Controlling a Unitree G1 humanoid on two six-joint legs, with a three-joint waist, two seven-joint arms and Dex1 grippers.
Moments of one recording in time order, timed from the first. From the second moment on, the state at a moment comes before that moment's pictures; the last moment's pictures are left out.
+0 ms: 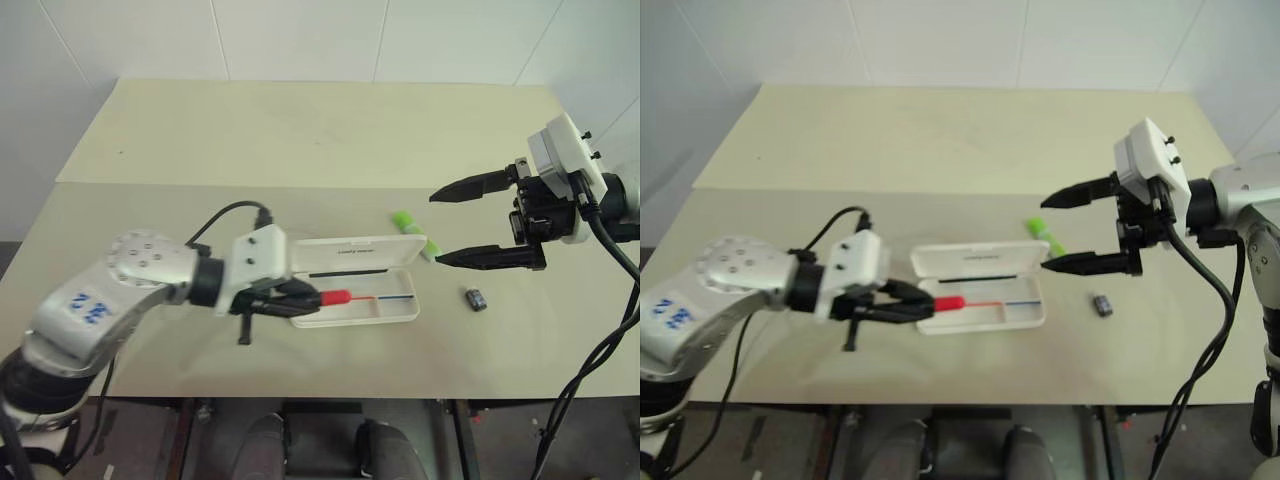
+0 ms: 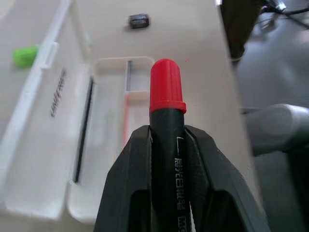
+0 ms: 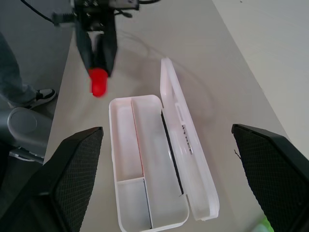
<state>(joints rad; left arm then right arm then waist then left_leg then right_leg) -0.67 0.81 -0.25 -0.57 -0.49 0.85 -0.87 -0.76 -1.04 -0.05 -0.16 0.61 0.63 1.41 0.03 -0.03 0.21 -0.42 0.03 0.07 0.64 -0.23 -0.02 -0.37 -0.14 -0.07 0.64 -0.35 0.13</state>
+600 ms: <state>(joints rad) -0.78 0.56 -0.54 -0.37 -0.14 0.81 -0.75 -0.72 -1.05 -0.08 -0.20 0.63 0.64 1.40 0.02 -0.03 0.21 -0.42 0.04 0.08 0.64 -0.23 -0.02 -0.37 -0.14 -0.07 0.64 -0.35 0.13</state>
